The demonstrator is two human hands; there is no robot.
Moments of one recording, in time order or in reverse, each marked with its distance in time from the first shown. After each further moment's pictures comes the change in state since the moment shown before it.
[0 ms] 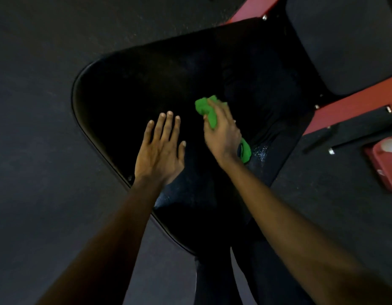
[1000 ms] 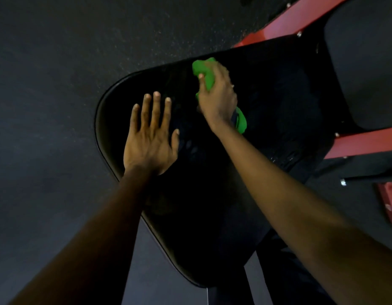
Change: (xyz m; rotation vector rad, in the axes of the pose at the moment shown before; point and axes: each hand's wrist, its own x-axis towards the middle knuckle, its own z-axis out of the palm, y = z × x) left_hand 0.064 -0.069 -0.028 0.041 0.004 -0.198; right_hand 0.141 -0.095 0.044 0.118 0.022 -0.084
